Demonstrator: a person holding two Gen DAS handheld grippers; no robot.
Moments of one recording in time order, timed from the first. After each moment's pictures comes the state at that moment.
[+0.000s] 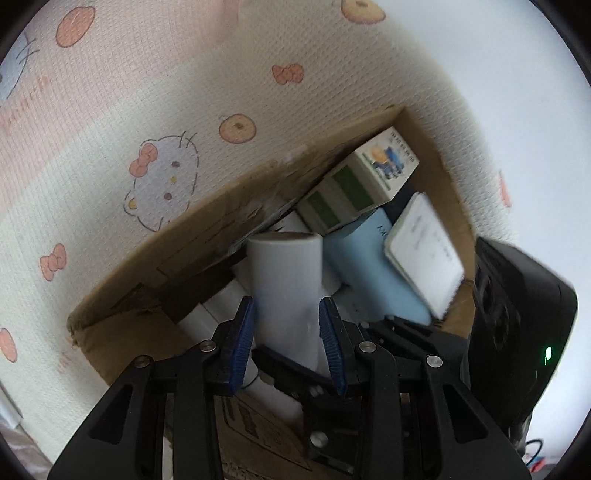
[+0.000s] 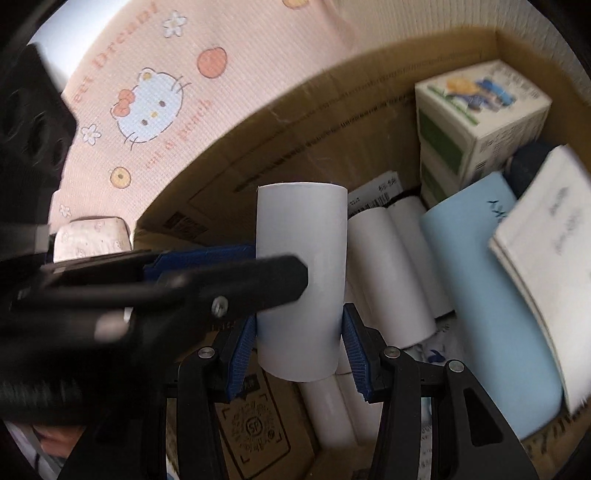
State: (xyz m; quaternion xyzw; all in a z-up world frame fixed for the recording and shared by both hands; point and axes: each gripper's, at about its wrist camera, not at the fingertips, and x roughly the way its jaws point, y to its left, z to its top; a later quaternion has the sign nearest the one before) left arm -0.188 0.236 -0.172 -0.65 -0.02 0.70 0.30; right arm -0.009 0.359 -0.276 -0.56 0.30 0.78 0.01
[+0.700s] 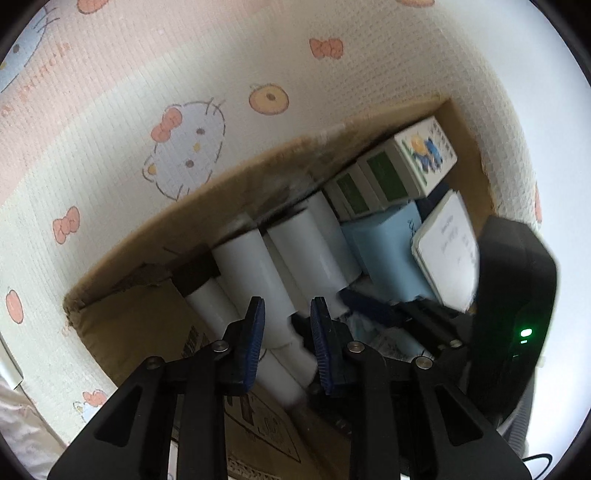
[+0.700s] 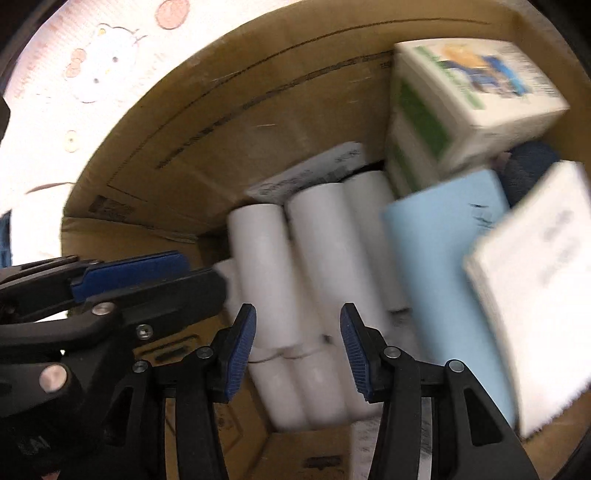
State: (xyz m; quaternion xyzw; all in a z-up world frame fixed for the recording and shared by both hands) left arm -0.193 0.243 -0.181 -0.71 -0.02 0.66 0.23; right arm -0.040 0.362 -0.283 -0.66 0.22 0.72 0.06
